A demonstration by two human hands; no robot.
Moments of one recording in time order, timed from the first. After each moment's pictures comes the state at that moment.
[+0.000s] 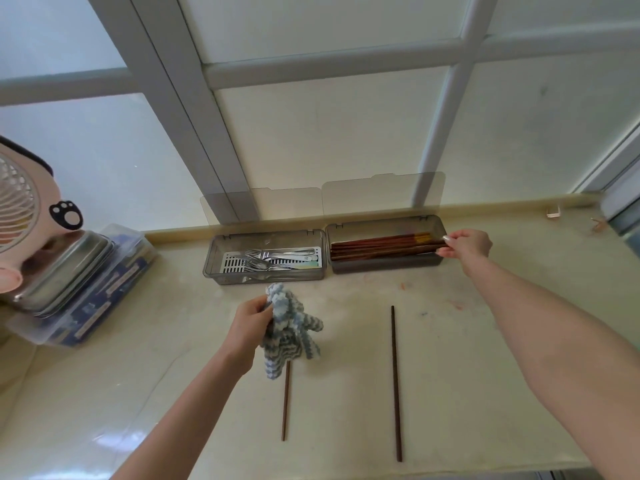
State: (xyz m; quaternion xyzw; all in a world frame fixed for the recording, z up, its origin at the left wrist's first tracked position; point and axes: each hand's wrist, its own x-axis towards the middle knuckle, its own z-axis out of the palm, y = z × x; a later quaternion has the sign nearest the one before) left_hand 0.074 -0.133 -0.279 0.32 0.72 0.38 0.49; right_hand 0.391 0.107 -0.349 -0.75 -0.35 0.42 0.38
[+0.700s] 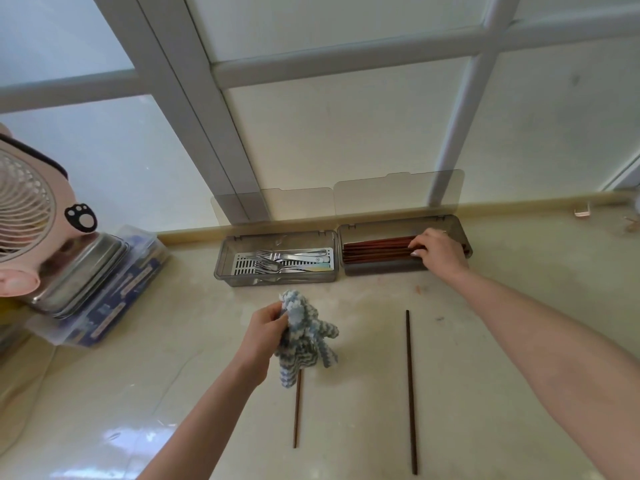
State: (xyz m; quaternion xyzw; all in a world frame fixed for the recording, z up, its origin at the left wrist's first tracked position) left_hand 0.079 -0.133 -0.282 0.29 0.72 0.38 0.51; right_hand 0.343 0.103 -0.380 -0.58 -0.80 0.14 0.10
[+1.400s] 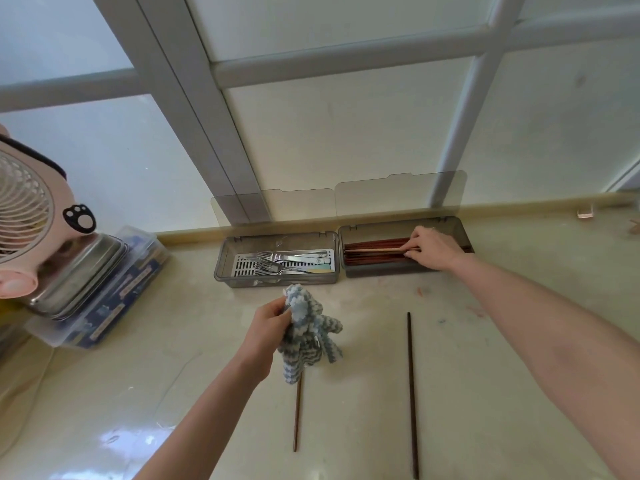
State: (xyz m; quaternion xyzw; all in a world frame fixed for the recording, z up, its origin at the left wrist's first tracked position) left_hand 0.080 -0.124 -0.277 0.29 0.70 0.39 0.52; right_hand 0.334 0.123 -0.371 -0.51 -0.84 0.16 -0.03
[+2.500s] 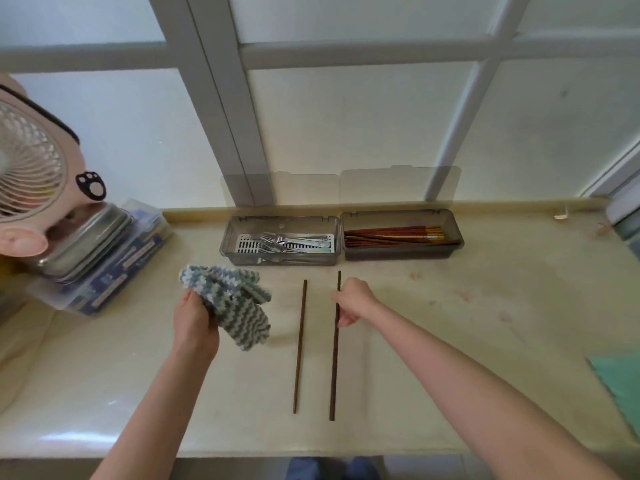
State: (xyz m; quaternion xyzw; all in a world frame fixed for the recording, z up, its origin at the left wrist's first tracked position) left_hand 0.012 -0.169 -0.279 0.03 0.62 0.68 0.38; right_hand 0.204 -0.048 -0.353 -0.63 -0.60 0.48 -0.01
